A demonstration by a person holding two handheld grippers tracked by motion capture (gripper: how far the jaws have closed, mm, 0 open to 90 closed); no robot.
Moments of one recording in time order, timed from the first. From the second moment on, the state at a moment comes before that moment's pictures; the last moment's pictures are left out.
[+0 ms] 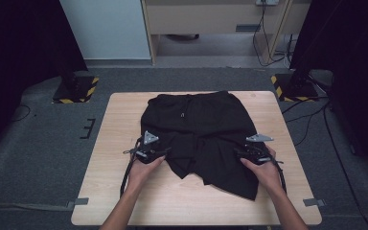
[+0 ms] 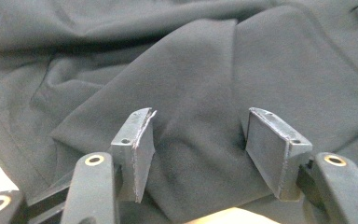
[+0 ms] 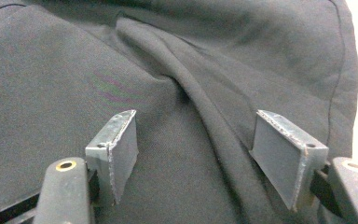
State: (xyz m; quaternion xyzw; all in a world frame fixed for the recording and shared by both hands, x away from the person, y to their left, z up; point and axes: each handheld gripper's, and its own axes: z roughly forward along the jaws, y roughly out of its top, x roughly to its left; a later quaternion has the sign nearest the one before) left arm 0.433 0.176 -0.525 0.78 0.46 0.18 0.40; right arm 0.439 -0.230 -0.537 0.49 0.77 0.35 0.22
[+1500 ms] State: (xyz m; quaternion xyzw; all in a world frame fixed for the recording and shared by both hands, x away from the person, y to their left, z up) left arm 0.409 0.203 -0.515 0.78 0.45 0.18 0.39; right arm 0.409 -0.227 -0.537 0.49 0.77 0.35 0.21
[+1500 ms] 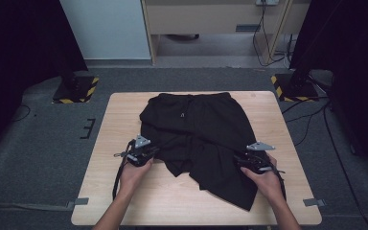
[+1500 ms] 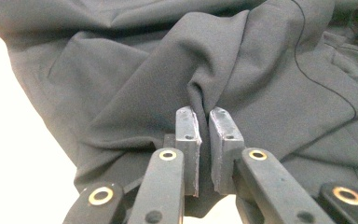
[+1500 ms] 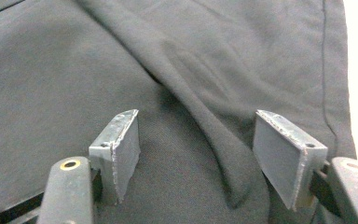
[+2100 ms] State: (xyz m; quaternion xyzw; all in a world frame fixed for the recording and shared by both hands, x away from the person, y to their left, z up) left arm 0.462 0.181 -0.491 0.79 0.45 0.19 0.38; right arm 0.374 -0.207 -0.506 0.42 0.79 0.42 0.17
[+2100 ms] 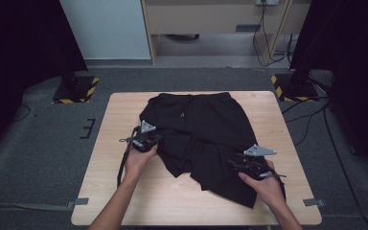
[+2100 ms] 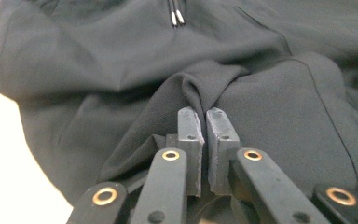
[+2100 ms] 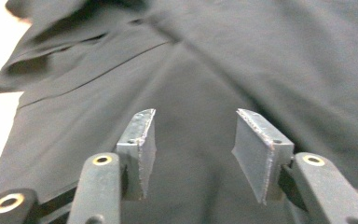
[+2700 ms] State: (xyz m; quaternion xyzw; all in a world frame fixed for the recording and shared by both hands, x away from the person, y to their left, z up) left arm 0.467 0.190 -0.482 0.75 0.46 0.27 0.39; right arm 0.340 -0.157 -0.526 0.36 0.82 0.41 0.14
